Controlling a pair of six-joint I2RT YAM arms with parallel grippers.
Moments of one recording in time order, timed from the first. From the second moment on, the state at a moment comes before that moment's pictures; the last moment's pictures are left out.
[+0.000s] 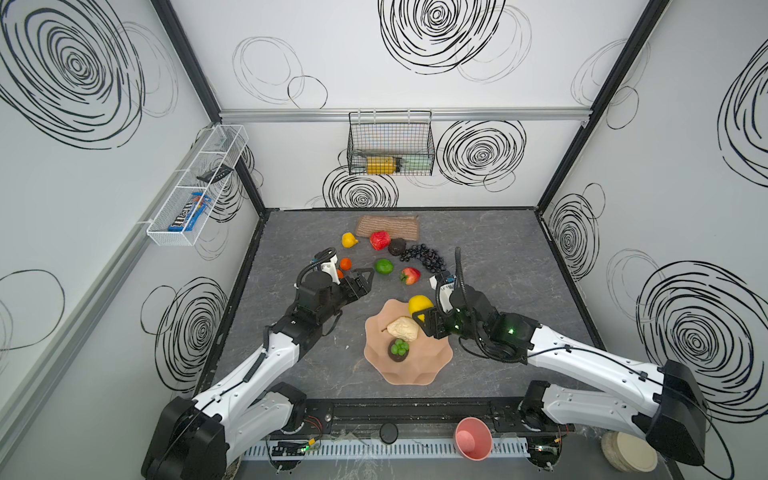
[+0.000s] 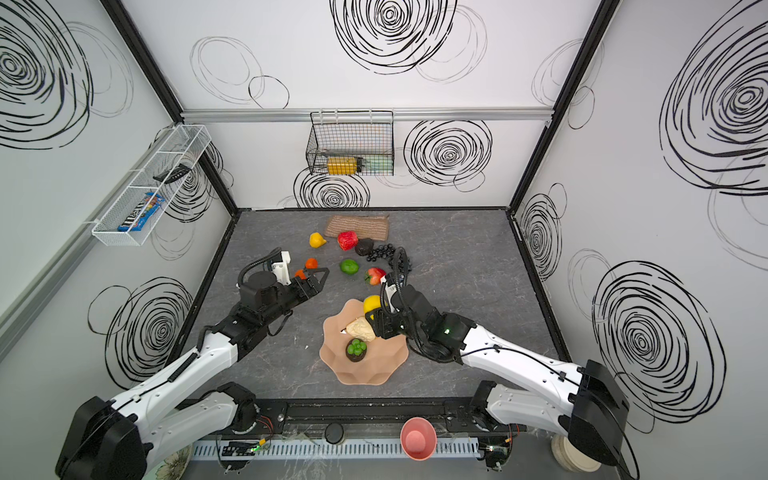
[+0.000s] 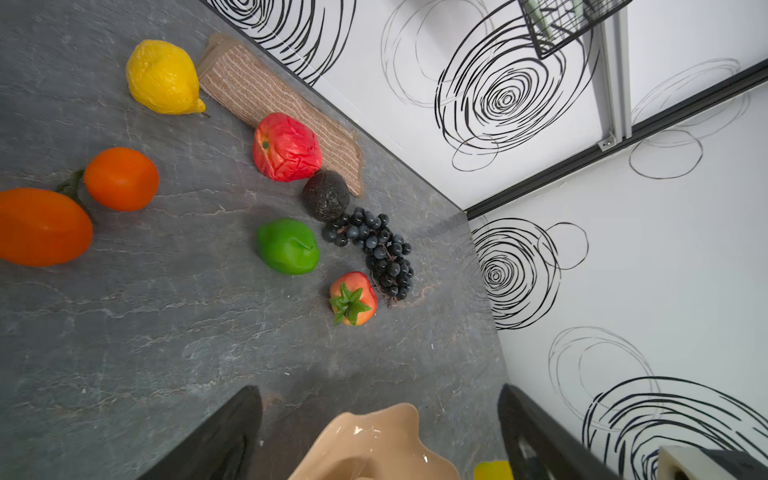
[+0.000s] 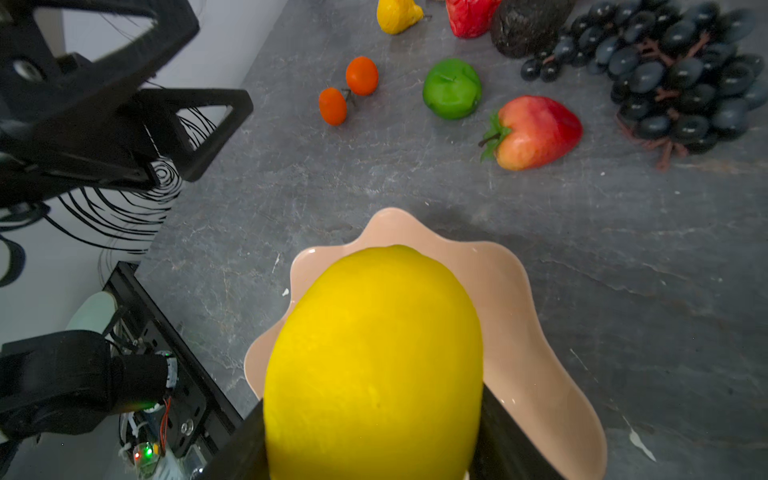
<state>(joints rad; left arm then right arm) -0.39 1.01 0.53 0.11 0.14 -0.84 0.96 1.08 0.73 -0.32 0.03 0.60</state>
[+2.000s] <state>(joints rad) -0.40 1.01 0.53 0.06 0.08 -0.73 1.07 1.33 0.68 -0.36 -0.03 0.62</state>
